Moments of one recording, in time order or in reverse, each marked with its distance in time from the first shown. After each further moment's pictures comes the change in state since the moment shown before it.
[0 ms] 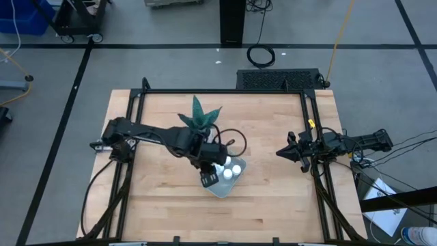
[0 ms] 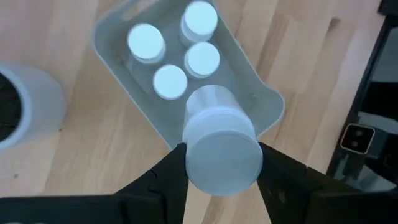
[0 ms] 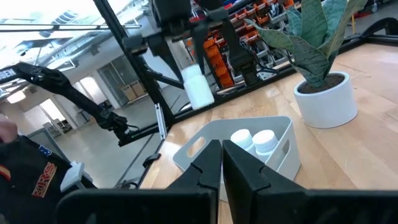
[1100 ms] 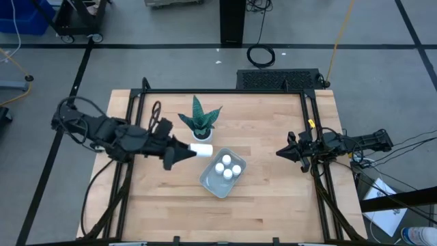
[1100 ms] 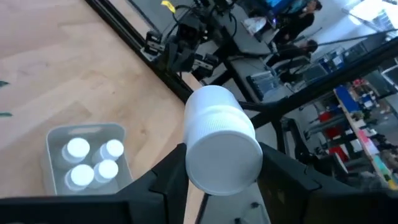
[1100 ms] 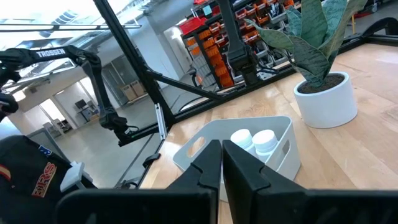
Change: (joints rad) left arm -0.171 -0.698 -0.553 0.731 -0.371 -0.417; right arm 0.000 0.000 0.000 0.000 0.000 0.000
